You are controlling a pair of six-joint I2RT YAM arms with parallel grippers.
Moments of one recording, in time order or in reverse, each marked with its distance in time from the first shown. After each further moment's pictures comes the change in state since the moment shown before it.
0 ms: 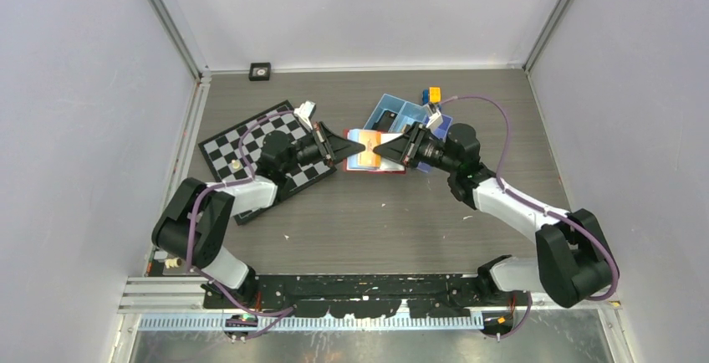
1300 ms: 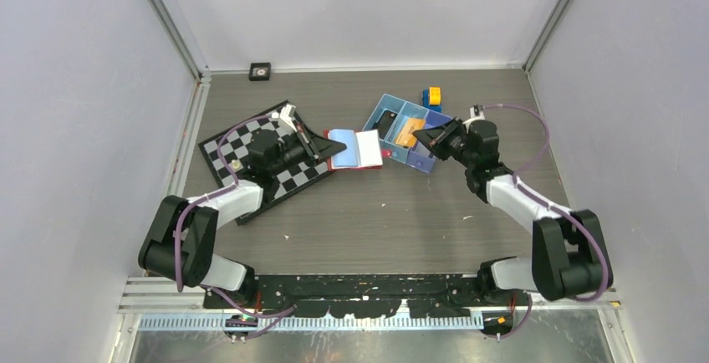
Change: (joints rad) left arm 0.107 -0.108 -0.044 -0.256 -0.092 0.166; right arm -0.240 -0.023 -0.059 -0.109 0.267 0.039
